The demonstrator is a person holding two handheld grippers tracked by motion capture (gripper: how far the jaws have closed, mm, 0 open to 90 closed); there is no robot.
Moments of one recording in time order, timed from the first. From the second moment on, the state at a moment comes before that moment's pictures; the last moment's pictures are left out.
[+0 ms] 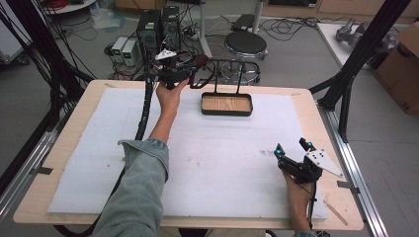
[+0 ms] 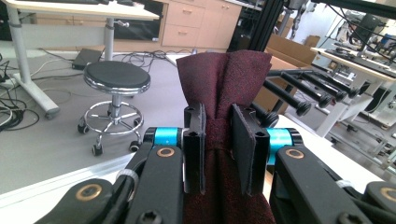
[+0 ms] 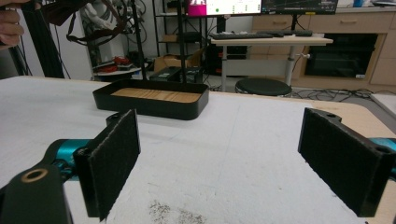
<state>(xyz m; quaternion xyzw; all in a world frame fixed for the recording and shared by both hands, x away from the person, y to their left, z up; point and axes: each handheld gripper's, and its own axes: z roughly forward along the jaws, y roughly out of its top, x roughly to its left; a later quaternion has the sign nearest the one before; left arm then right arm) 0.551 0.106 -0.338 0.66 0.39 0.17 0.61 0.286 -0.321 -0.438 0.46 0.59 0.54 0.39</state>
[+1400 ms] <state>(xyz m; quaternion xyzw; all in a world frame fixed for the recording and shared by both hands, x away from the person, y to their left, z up) 0.487 0.162 -0.299 0.72 0.31 0.25 0.57 0.286 -0.321 -0.439 0.46 0.58 0.54 0.39</state>
